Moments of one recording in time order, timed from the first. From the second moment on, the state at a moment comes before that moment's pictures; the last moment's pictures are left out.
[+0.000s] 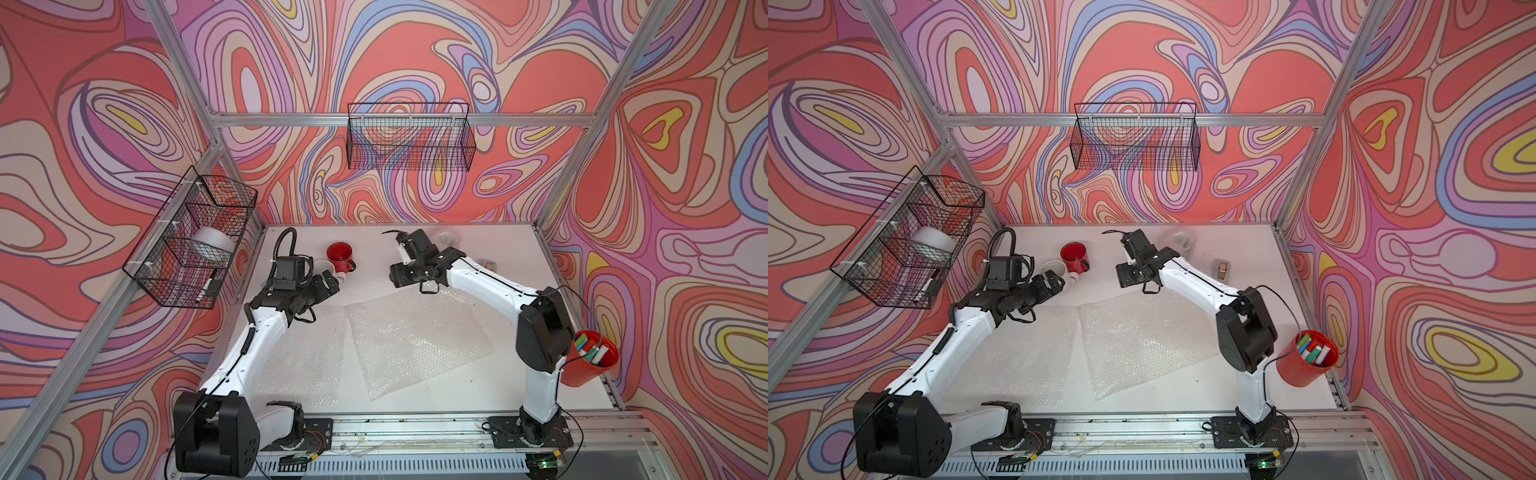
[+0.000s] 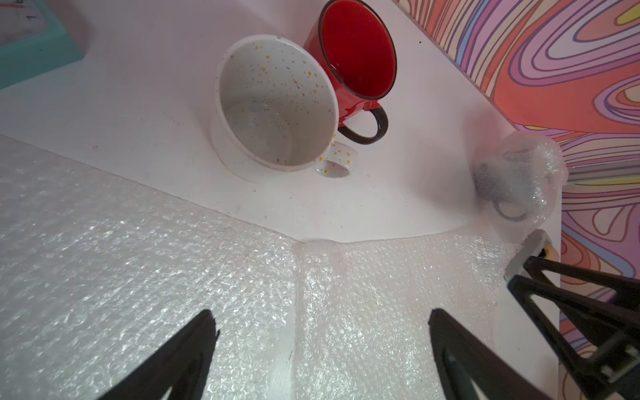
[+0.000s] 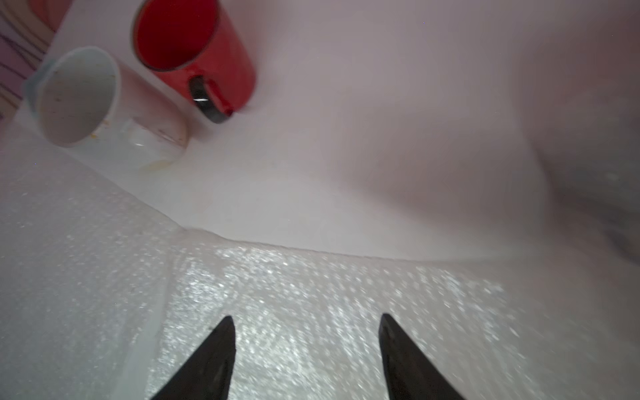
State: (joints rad) left arm -0.08 1.25 0.95 -0.54 0.20 -0.61; right arm 0.69 2.02 1.71 -0.56 -0.05 0.27
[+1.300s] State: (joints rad) left arm -0.14 1.03 0.77 -0.53 0.20 -0.63; right arm 0.70 2.75 2.57 -0.49 -0.25 0.16
